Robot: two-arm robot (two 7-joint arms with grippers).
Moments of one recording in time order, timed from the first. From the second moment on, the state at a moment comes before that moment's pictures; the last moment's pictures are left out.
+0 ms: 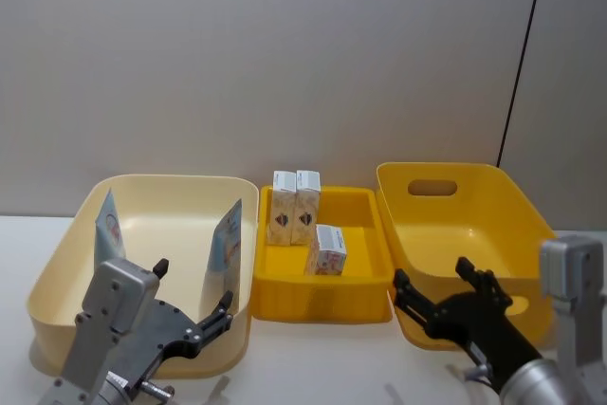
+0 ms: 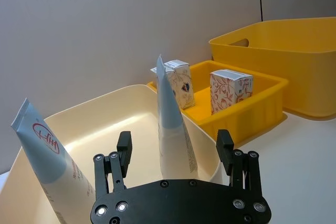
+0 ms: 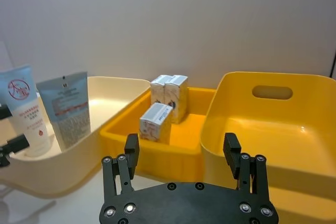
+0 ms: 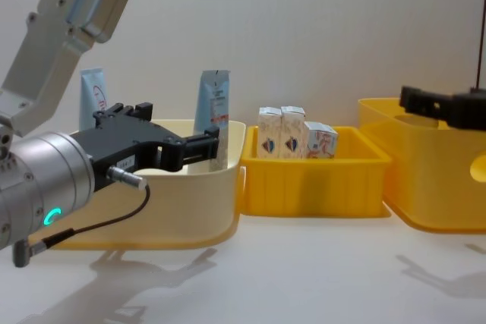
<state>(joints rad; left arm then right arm) -0.24 0.38 0.45 -1.63 -0.20 0.01 -0.01 0.07 0.30 -0.21 -1.79 0.36 0.18 0.08</state>
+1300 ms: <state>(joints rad) -0.24 0.38 0.45 -1.63 -0.20 0.01 -0.01 0.57 0.13 -0.32 -1.47 0.40 0.67 0.02</state>
